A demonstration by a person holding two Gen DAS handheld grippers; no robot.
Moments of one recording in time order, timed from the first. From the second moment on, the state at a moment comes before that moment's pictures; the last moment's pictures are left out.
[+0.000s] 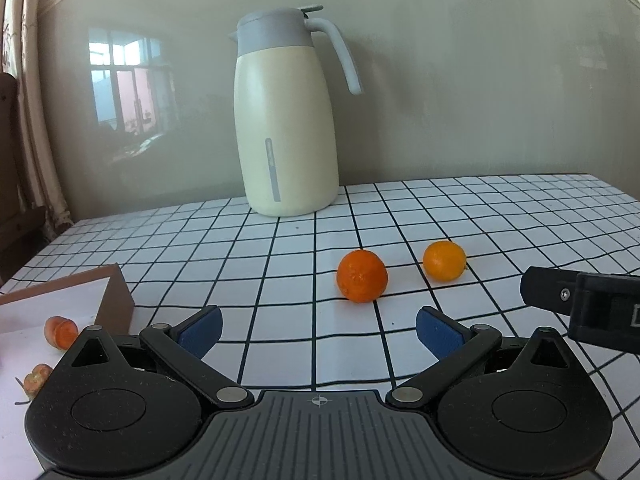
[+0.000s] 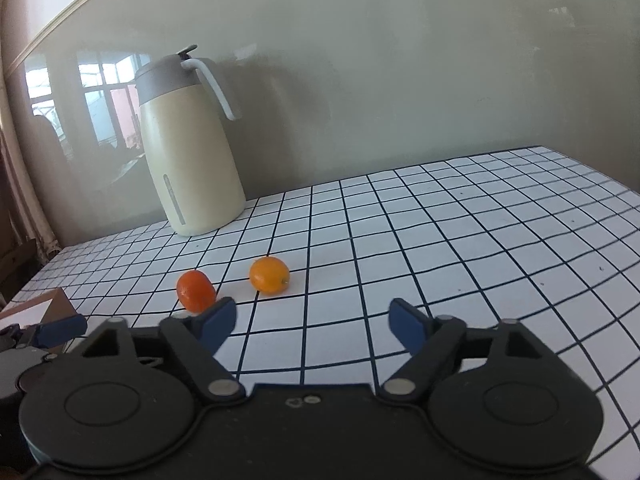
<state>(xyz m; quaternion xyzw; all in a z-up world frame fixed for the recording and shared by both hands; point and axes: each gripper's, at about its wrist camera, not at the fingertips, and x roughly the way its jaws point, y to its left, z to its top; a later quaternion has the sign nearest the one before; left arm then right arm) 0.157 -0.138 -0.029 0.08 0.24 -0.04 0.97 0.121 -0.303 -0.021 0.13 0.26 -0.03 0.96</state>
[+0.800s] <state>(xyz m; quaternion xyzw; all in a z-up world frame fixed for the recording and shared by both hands) 0.202 -0.137 -0.035 0.04 0.29 -0.05 0.96 0.191 -0.297 -0.029 0.13 0.32 0.02 0.94</state>
